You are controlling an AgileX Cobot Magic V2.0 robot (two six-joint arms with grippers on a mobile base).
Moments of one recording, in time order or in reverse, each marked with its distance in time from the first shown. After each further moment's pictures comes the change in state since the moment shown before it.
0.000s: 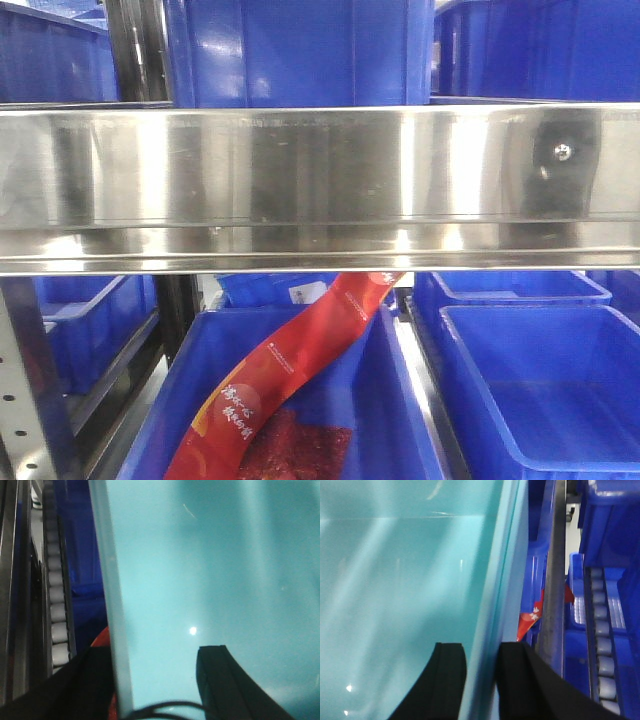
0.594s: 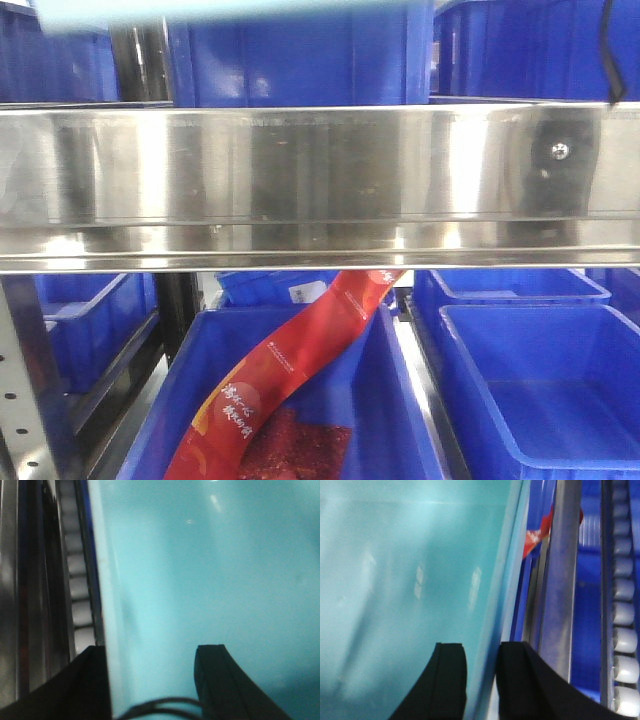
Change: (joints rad) left arm 0.000 0.020 0.199 0.063 0.068 0.009; right arm 0.002 0.120 0.000 0.031 0.199 0.002
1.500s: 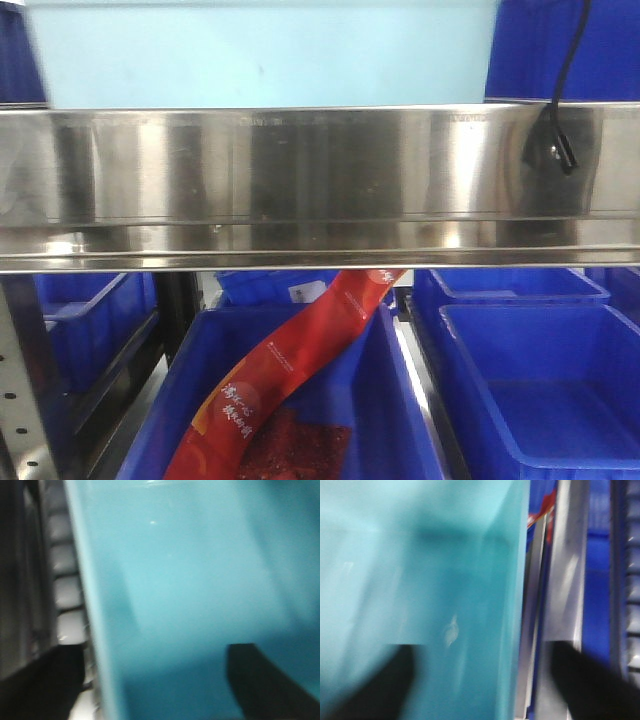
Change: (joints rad) left arm -0.010 0.009 0.147 -0.009 -0.119 0.027; right arm 0.002 0.119 0.000 -0.029 -0.056 0.006
